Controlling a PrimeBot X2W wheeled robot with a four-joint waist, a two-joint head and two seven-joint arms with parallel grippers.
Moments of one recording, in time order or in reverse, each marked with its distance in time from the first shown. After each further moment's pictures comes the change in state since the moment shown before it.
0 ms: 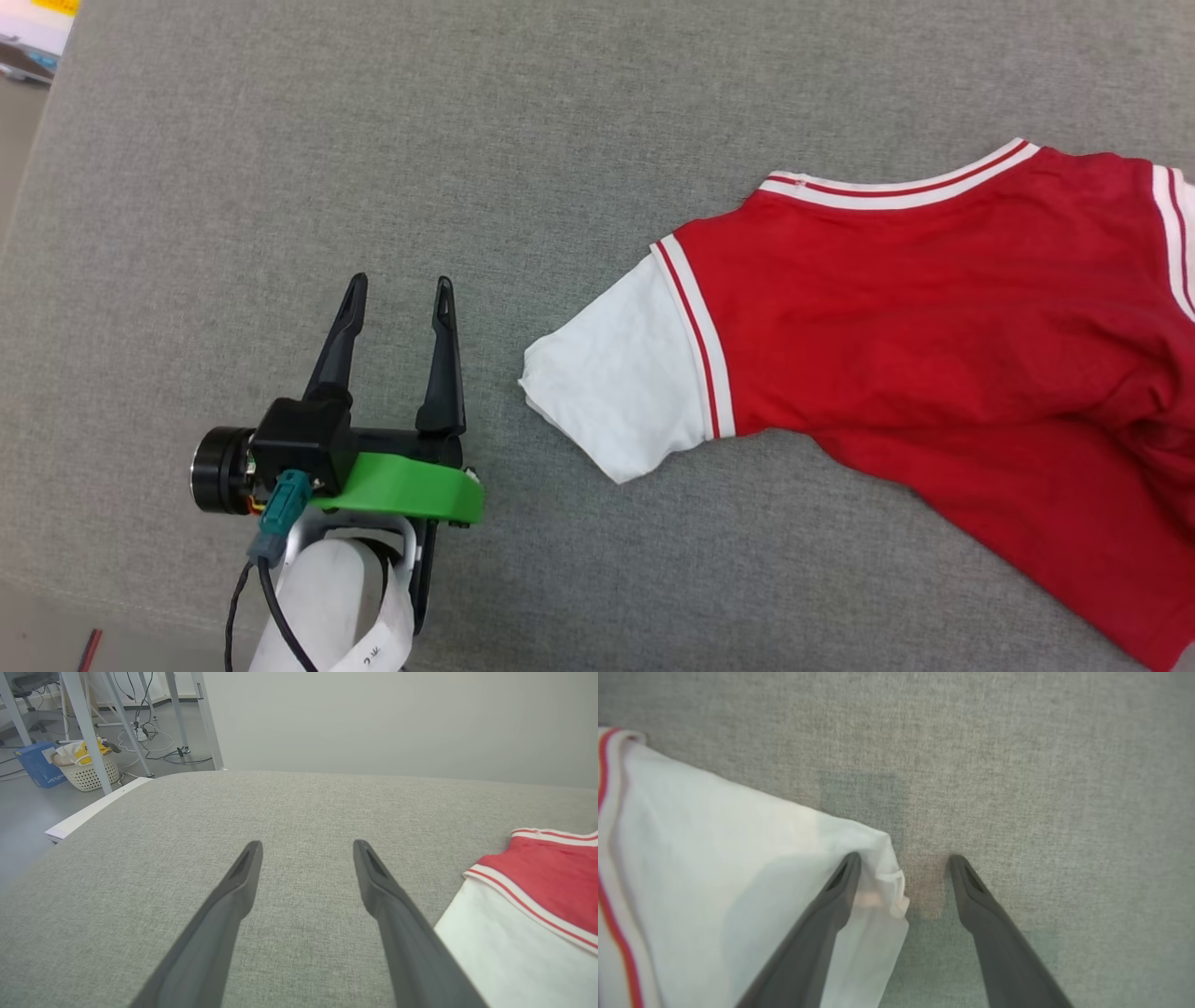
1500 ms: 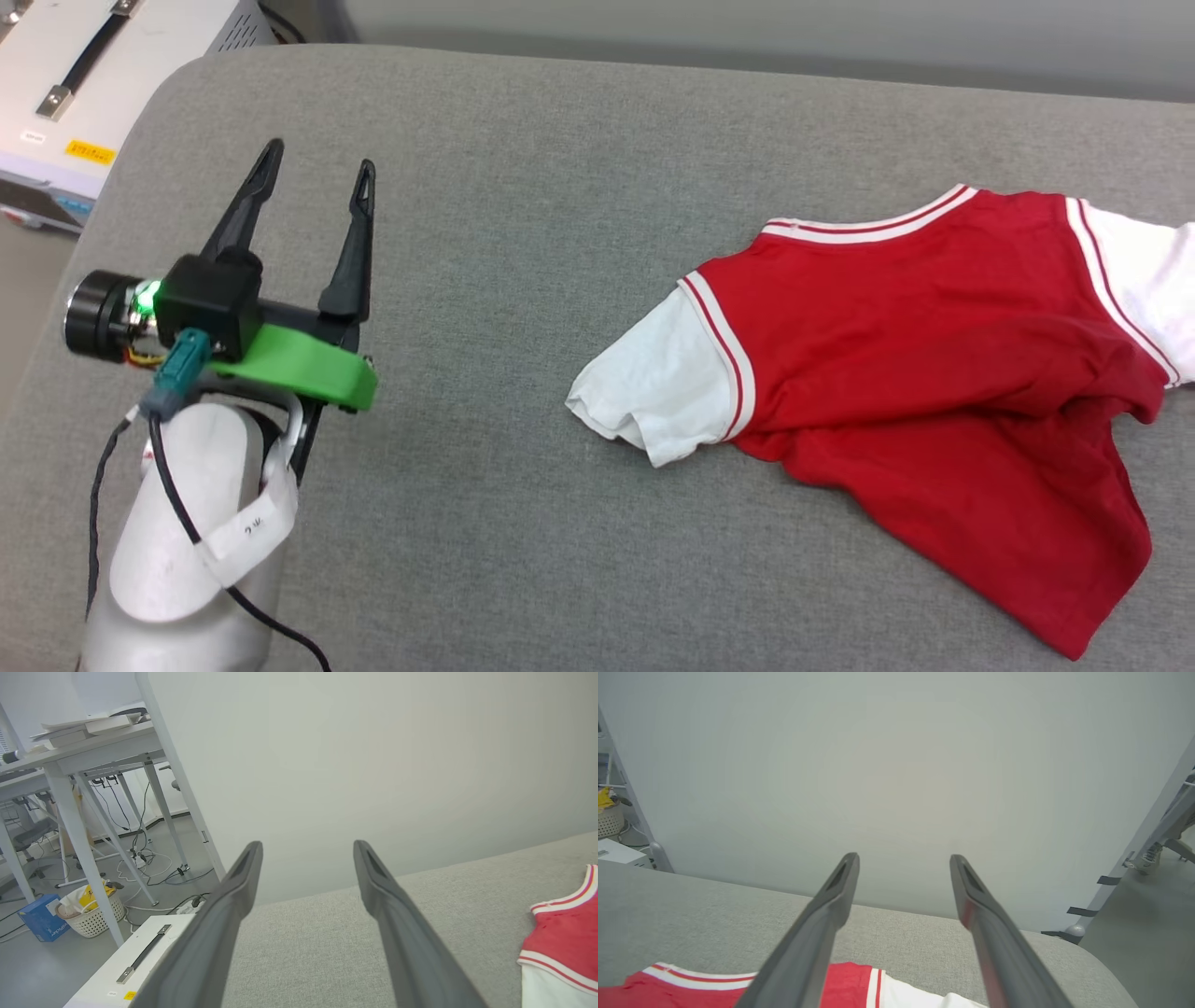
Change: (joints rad) left arm -0.251 0.198 0.026 0.156 0.020 -0.146 0.002; right arm 0.105 0.200 -0.089 -0.096 -0.193 0.000 -1.067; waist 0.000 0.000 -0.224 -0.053
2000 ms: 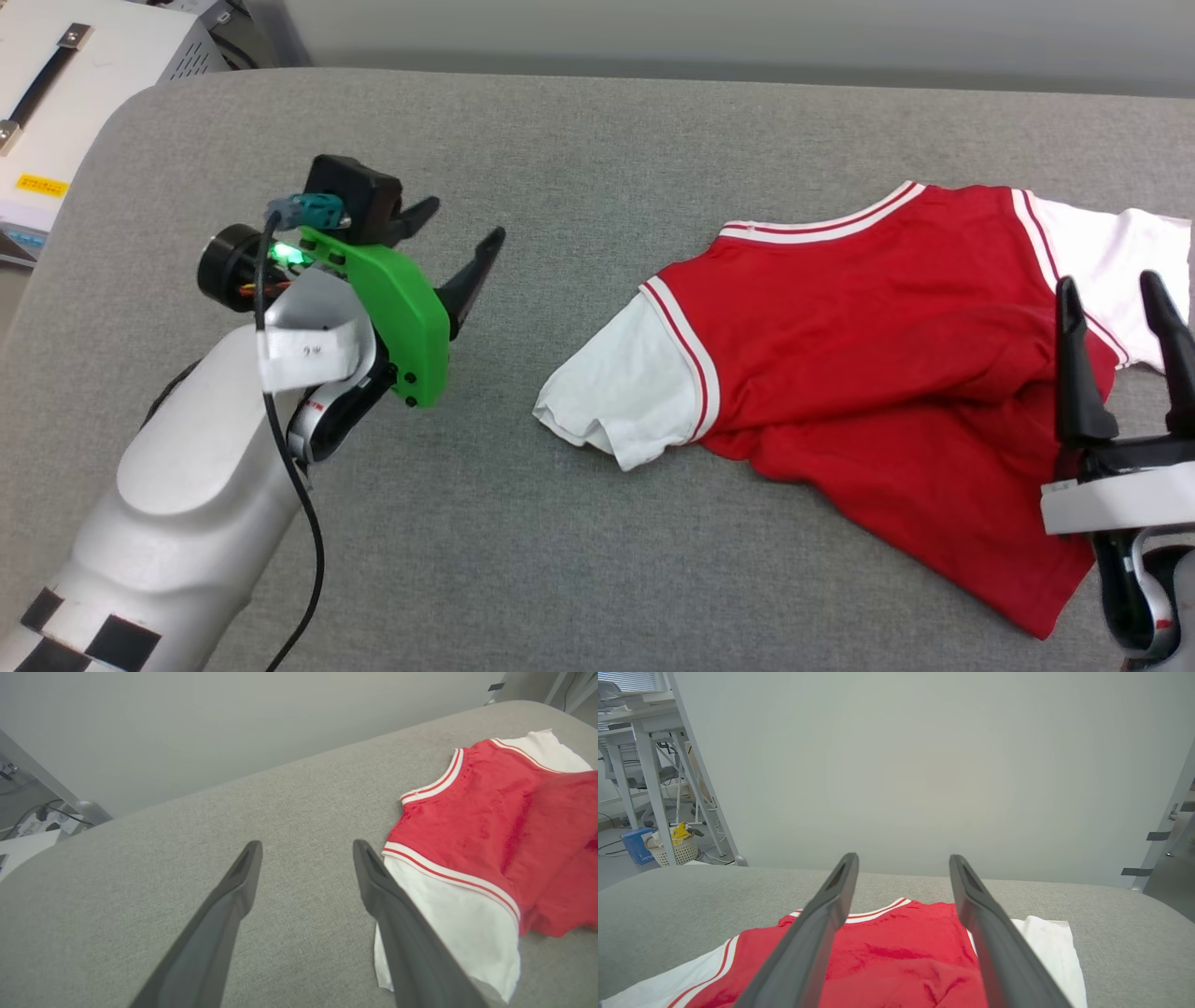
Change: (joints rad) left arm -0.270 0.194 -0.505 0.145 -0.528 -0.004 0.453; right arm 0.456 0.312 -0.080 -0.523 -0.099 0.000 -0.015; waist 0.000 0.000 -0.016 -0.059
